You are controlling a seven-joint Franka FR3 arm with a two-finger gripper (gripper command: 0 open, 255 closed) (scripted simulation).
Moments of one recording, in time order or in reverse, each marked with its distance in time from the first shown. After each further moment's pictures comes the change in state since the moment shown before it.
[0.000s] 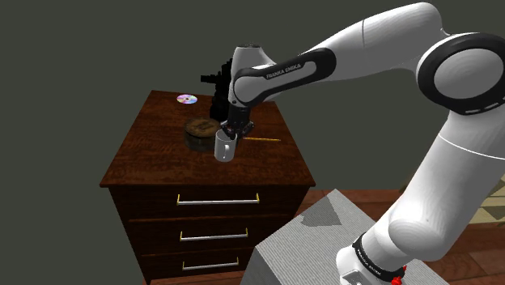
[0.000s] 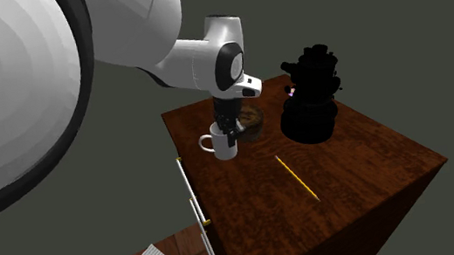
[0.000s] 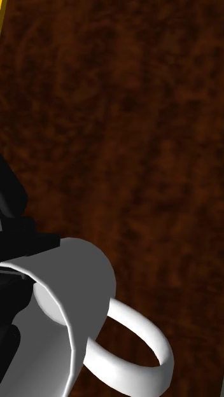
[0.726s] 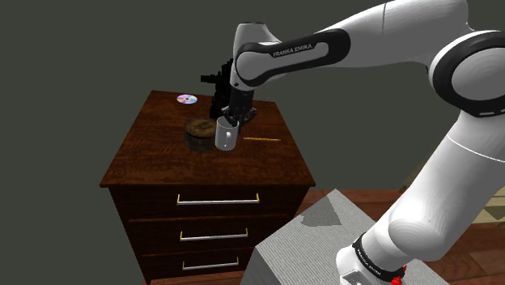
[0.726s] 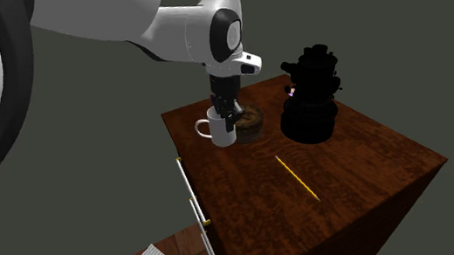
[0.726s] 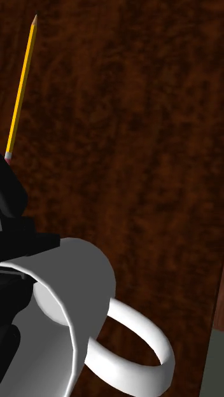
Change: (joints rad) arm -0.003 -0.061 0.003 0.077 0.017 -0.136 -0.008
